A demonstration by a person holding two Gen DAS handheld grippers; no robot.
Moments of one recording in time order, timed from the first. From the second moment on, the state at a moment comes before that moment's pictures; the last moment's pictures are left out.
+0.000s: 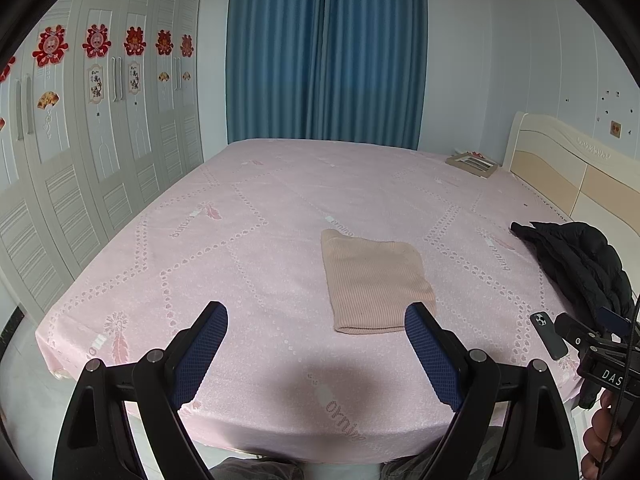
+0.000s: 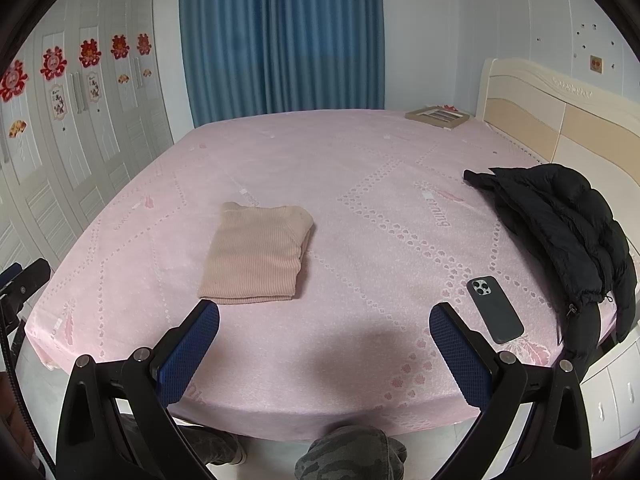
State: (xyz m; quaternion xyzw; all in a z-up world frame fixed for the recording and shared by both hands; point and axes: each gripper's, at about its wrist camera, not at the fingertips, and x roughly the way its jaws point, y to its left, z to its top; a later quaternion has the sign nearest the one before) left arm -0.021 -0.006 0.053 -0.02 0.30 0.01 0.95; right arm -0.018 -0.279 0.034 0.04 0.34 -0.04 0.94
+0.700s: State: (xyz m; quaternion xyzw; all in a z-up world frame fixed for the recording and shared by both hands) left arm -0.023 -0.008 0.053 -0.03 0.30 0.01 0.95; right arm -0.020 -0.280 0.037 0.04 0.34 -0.04 0.94
